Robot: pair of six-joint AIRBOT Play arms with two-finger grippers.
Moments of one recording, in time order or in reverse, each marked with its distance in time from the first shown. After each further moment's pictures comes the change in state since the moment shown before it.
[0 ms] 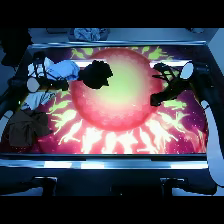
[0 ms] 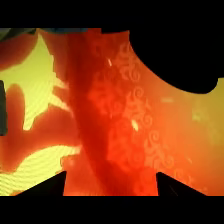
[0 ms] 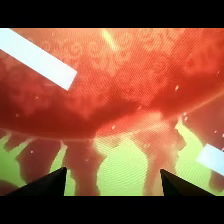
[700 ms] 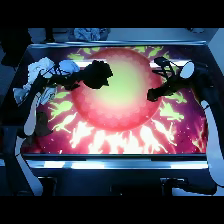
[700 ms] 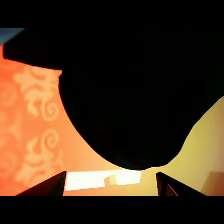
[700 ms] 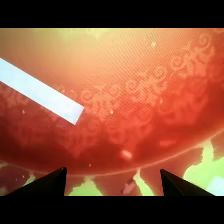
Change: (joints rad) left arm 0.137 -0.725 0.608 -0.818 -0.151 0.222; right arm 0.000 -0.001 0.000 0.079 -0.107 0.005
